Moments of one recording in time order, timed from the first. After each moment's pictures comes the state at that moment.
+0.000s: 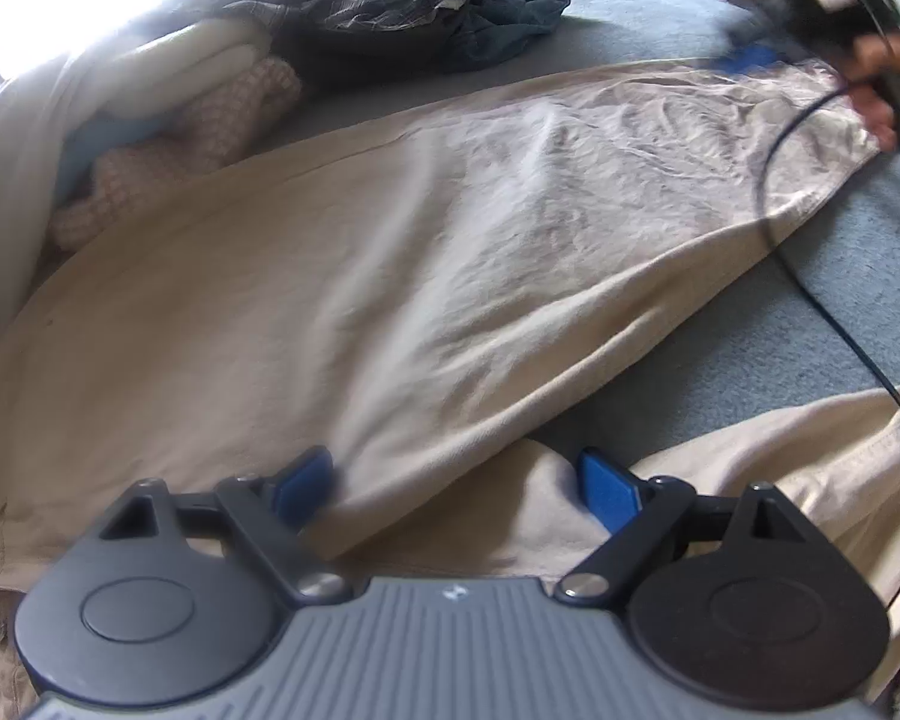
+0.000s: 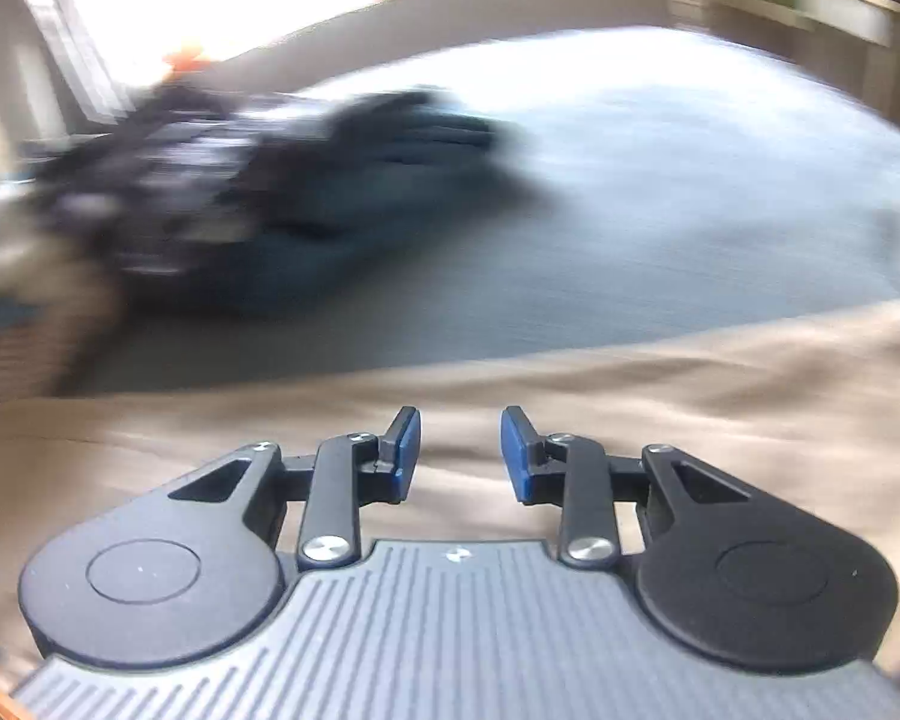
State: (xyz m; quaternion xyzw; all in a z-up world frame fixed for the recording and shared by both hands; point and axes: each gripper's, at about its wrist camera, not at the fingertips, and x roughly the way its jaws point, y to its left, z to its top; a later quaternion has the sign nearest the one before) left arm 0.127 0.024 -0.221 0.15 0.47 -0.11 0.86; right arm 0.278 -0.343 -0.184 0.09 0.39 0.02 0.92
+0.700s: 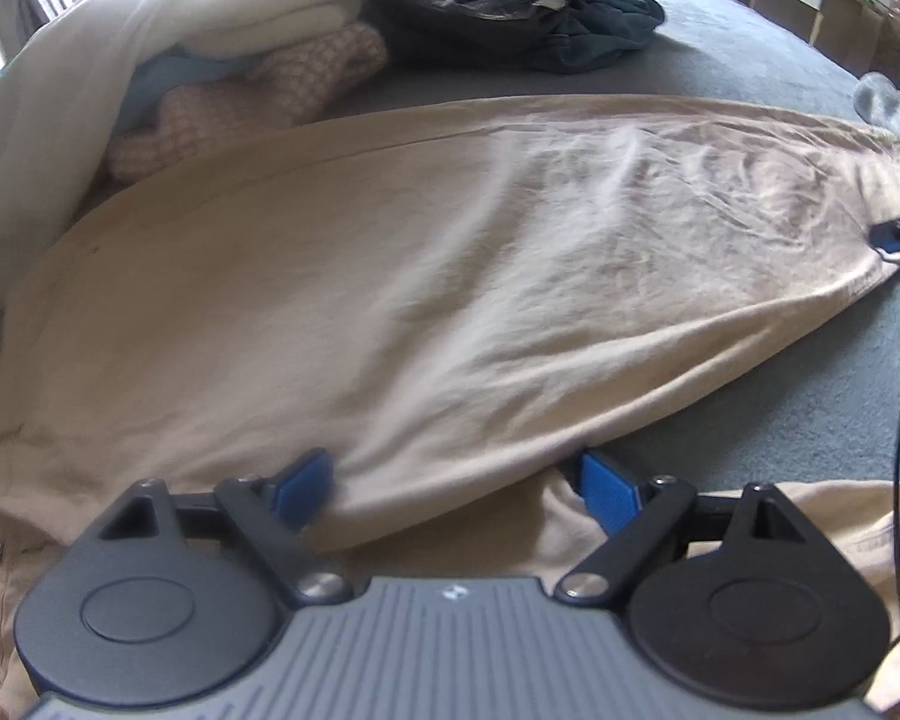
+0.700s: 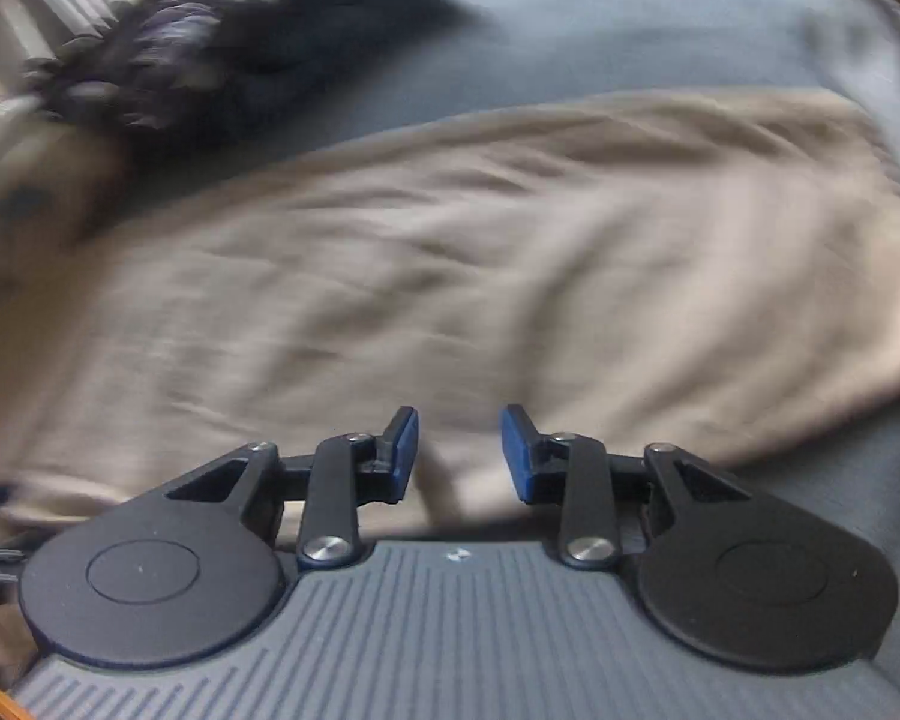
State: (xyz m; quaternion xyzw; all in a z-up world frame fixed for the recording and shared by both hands) left arm 0.137 0.046 -0.200 0.07 0.50 -0.04 0.86; right arm 0.208 -0.369 -0.199 0.14 0.50 0.05 0.85
